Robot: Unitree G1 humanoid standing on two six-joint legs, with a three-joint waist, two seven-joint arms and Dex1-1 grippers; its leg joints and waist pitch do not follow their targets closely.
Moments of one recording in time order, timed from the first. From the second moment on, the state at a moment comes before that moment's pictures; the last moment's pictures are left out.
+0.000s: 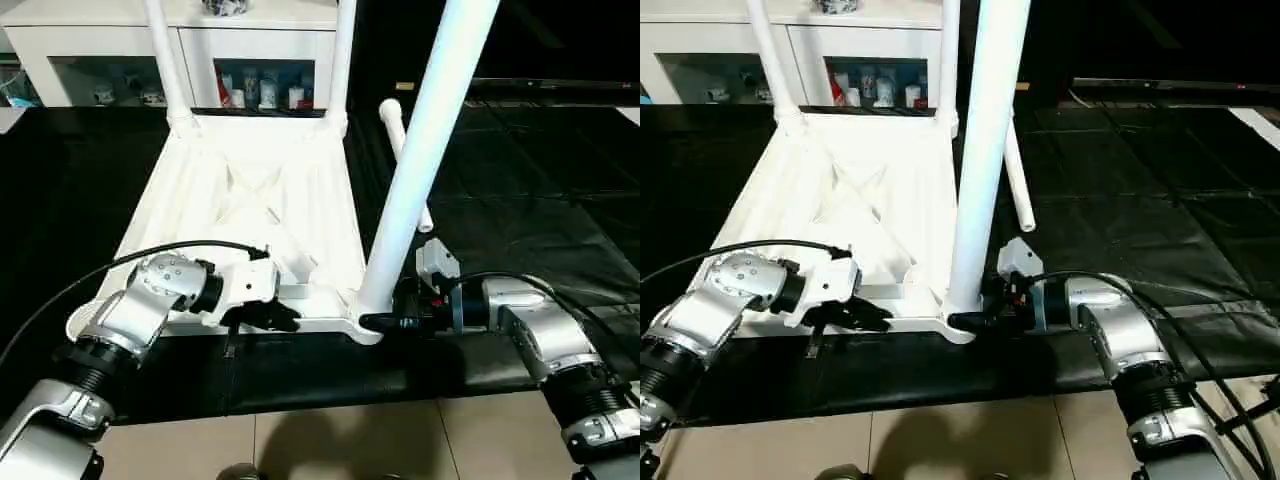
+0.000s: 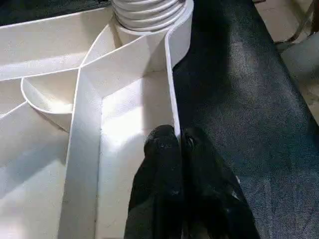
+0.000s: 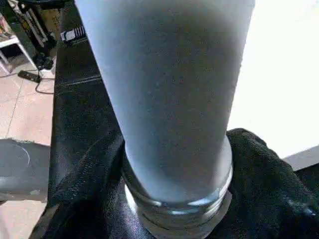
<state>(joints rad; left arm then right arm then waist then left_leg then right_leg) -0.54 0.54 -0.37 0.45 0.00 -0.07 -1.33 -0.46 -0.41 0.19 0.47 0.23 0.14 1.27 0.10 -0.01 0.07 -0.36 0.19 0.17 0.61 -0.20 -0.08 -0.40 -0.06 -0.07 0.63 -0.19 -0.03</state>
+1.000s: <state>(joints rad) -0.68 0.19 -0.27 0.49 0.08 0.48 -0.71 -0.68 -0.04 -0.04 0.83 0.11 0.07 0.29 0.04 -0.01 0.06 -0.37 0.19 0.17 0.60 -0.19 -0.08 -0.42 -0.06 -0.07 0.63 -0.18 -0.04</state>
